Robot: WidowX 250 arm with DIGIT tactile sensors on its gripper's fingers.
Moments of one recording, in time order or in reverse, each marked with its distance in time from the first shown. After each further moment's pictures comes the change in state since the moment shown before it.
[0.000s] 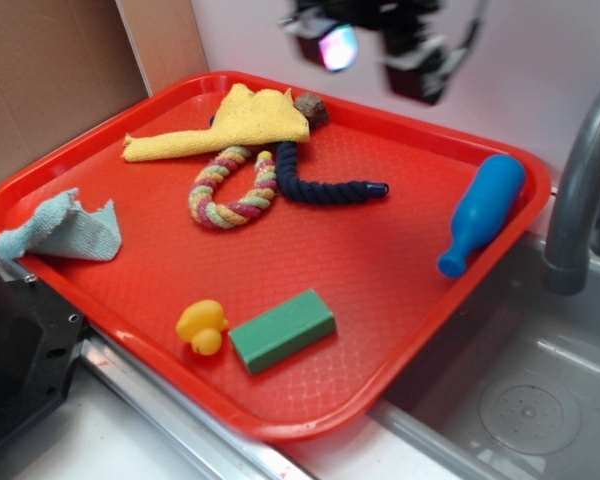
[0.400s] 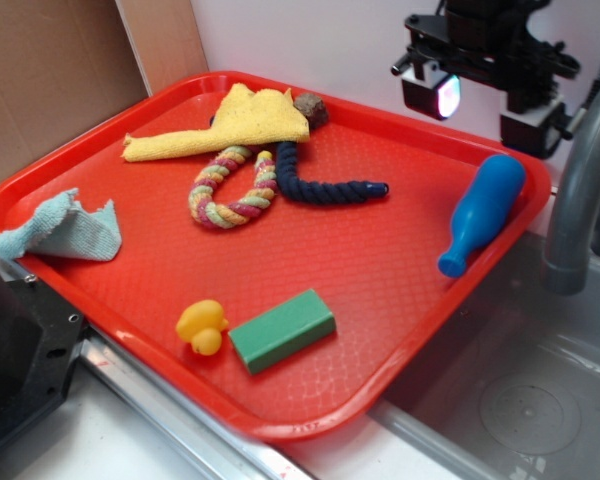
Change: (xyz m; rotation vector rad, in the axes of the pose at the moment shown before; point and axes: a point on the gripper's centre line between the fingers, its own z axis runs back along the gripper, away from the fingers) arm 0.009 -0.042 -0.042 0.044 0.084 0.057
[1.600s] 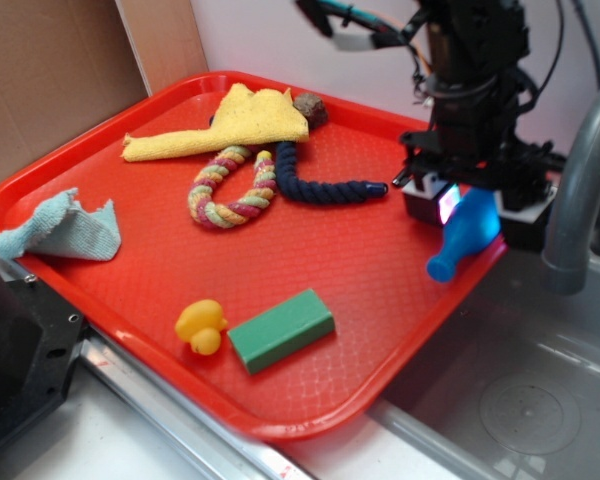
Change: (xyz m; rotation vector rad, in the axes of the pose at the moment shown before) arm -0.045 0.012 -0.049 -0.141 0.144 0.108
